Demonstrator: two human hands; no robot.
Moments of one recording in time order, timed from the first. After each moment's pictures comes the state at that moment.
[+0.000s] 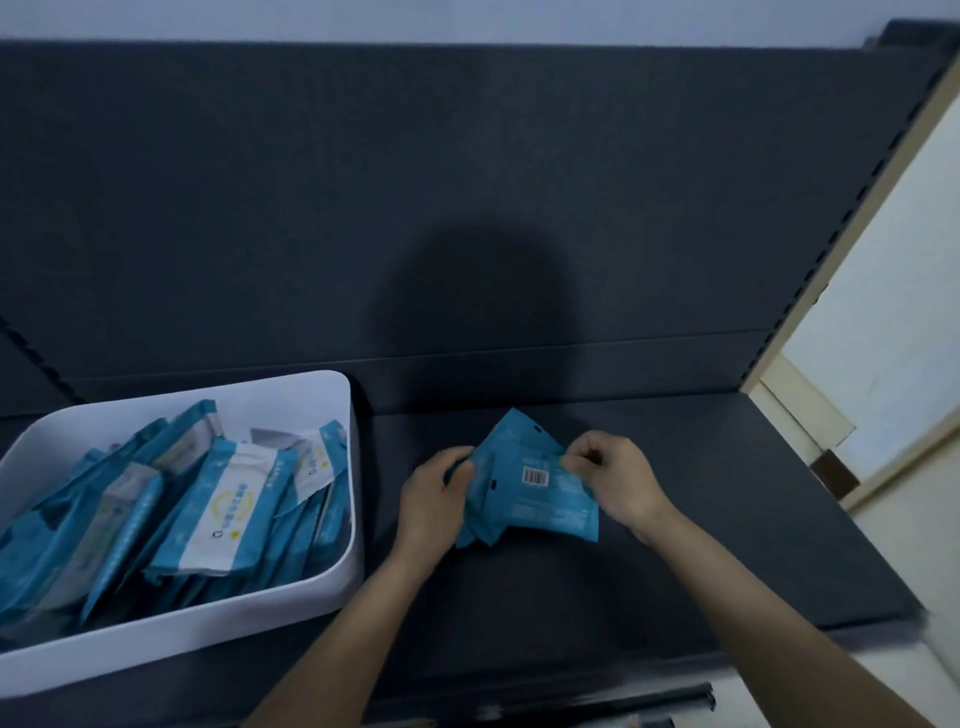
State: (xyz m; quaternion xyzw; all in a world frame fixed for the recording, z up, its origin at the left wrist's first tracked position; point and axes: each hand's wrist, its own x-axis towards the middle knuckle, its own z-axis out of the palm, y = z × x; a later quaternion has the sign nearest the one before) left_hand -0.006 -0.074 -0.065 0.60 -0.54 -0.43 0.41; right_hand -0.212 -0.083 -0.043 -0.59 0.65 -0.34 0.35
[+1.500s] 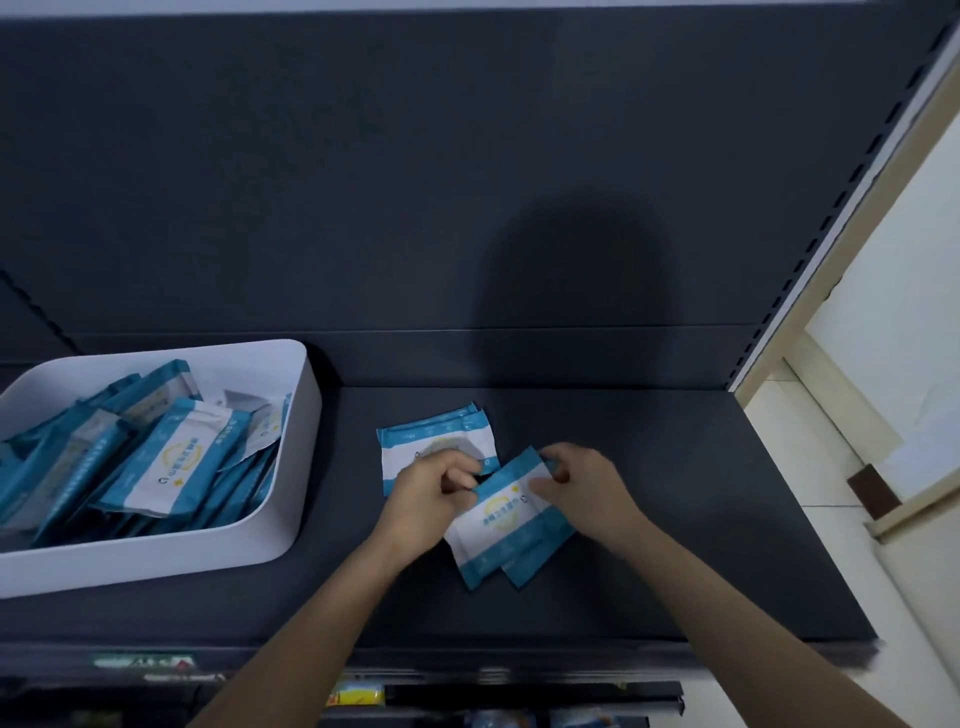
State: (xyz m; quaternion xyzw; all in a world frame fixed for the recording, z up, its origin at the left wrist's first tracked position) left_hand -0.064 -0.051 -0.063 0.61 -0.61 -0.39 0.32; right_hand -0.264 -0.074 -0.058 -0.67 0.61 -0.23 0.36
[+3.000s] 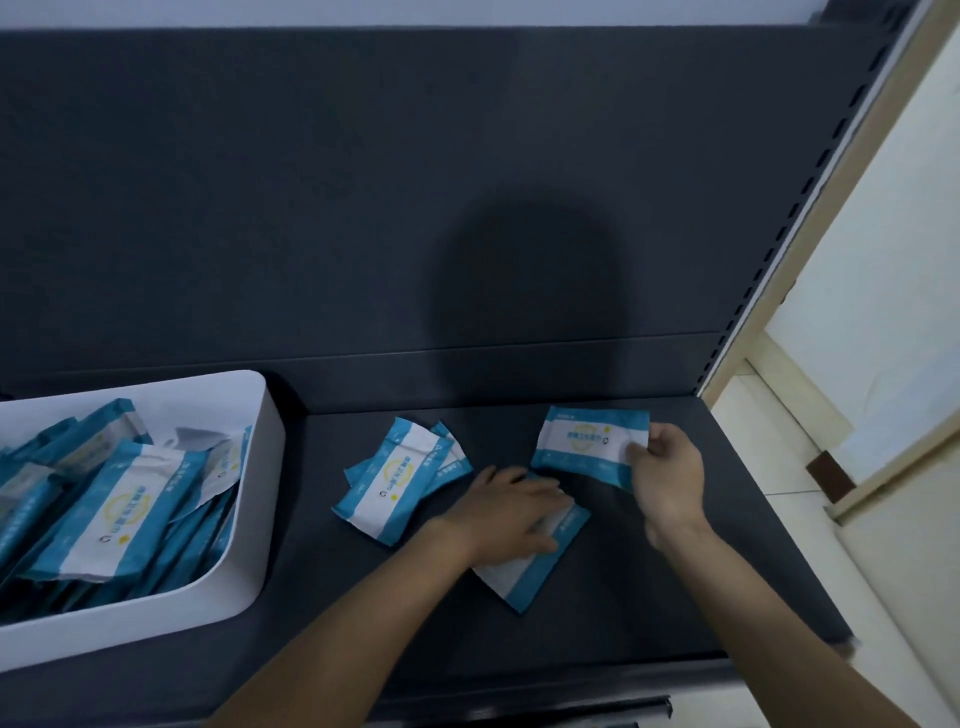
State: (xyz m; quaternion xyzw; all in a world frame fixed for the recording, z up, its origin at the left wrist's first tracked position) left_hand -0.139 -0.097 -0.063 0.41 -0.89 -0.19 -0.09; right_hand -0.318 -0.089 -0.046 -0.33 0.69 -0.54 0.35
